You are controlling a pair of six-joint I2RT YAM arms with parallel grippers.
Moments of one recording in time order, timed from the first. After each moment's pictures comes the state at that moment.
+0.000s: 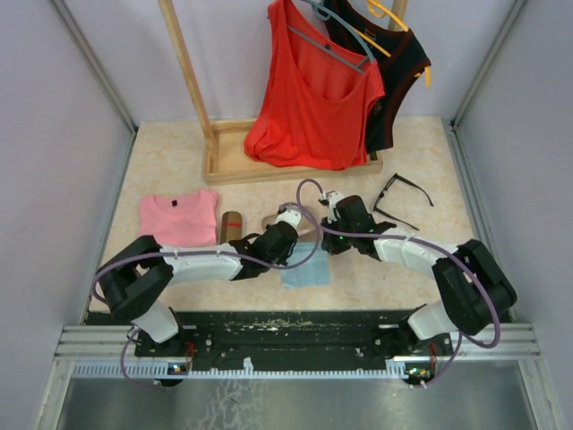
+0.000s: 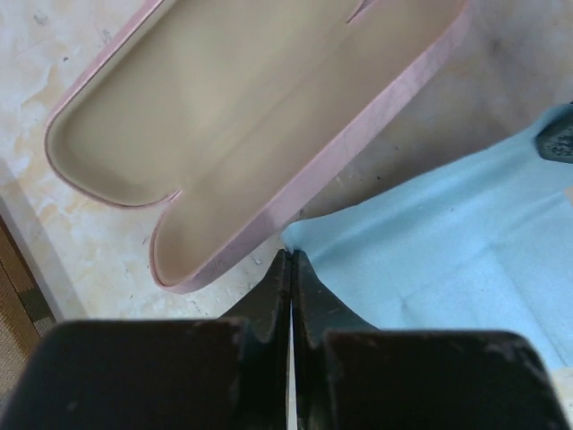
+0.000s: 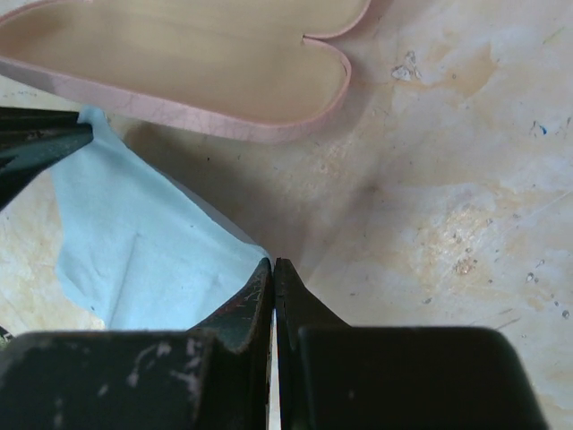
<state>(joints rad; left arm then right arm) -1.01 1.62 0.80 0.02 -0.47 -0.34 0.57 1.43 0.69 -0.10 -0.19 0.19</state>
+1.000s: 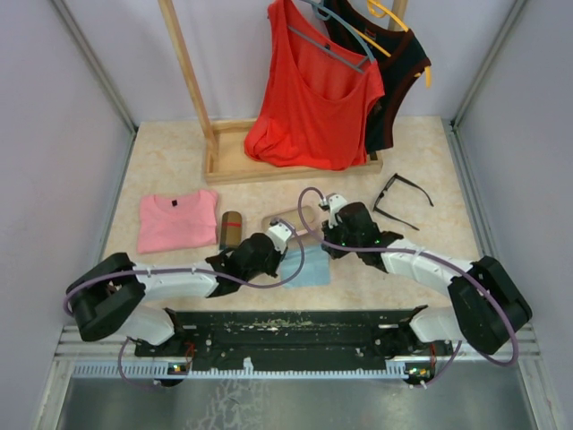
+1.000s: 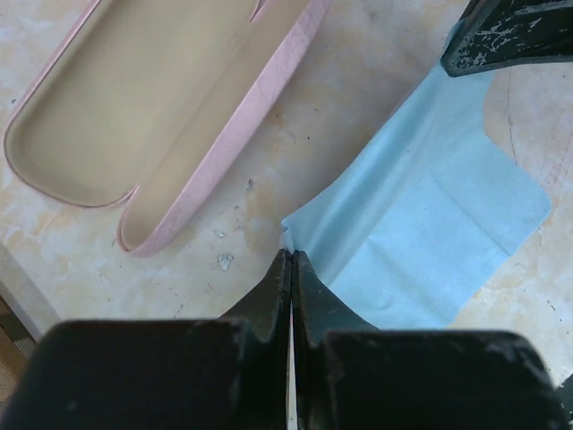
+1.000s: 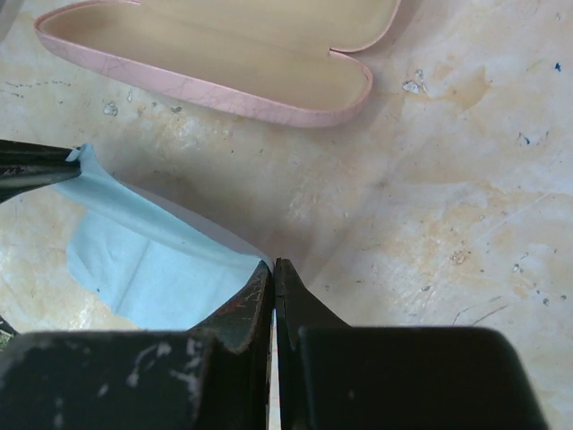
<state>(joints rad) -1.01 1.42 0.56 0.29 -0.26 -0.16 0.62 1.30 0.60 -0.05 -0.14 0.14</state>
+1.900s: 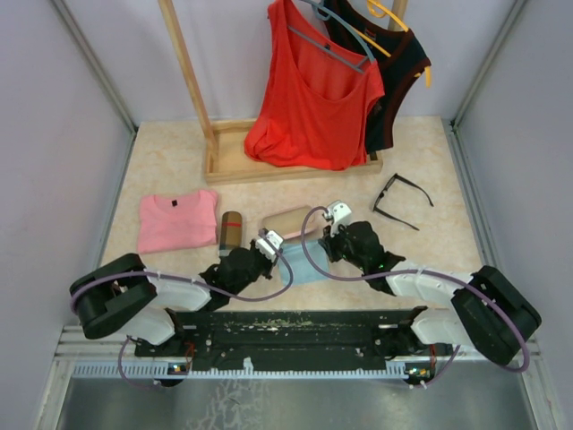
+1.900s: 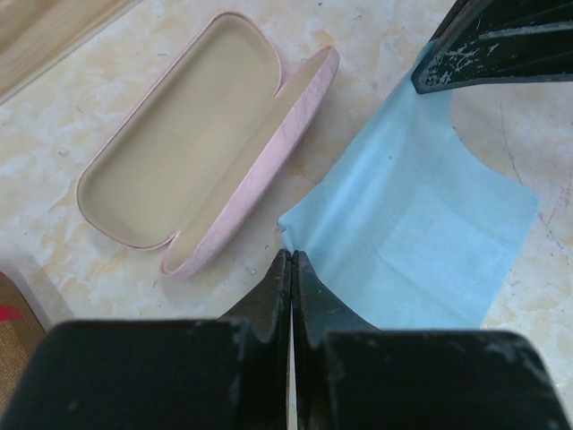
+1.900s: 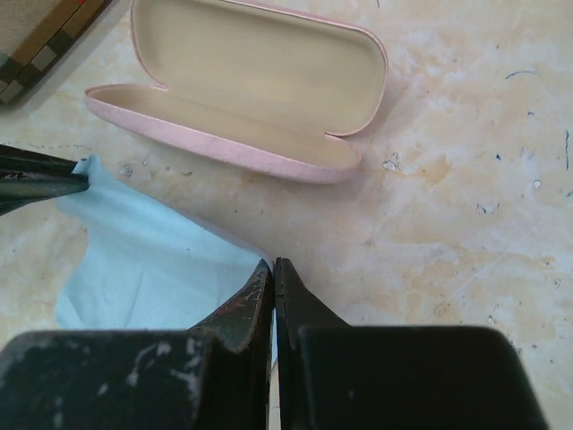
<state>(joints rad) -1.01 1.43 0.30 0.83 -0.29 0.00 0.70 1.21 0.37 0.40 0.00 0.10</state>
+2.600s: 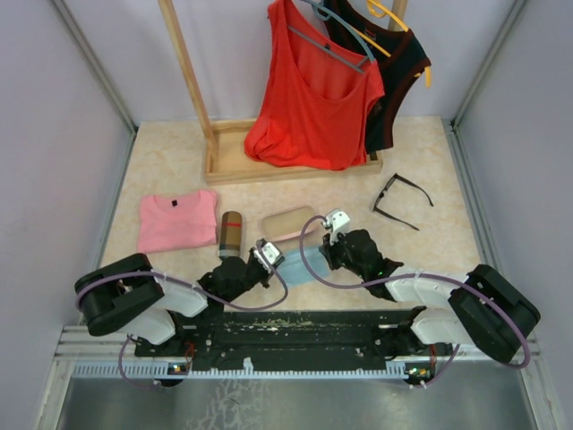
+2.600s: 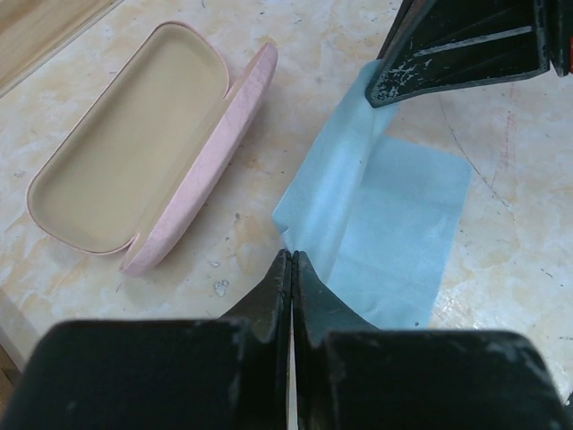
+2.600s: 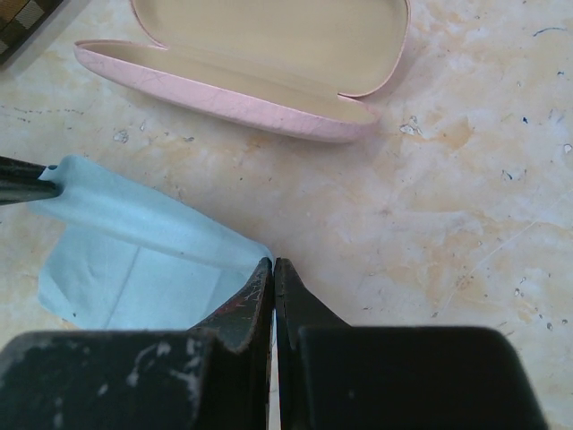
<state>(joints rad) -1.03 1.46 0.20 1.05 -0.18 0.05 0.75 1.23 0.31 0.46 0.05 0.11</state>
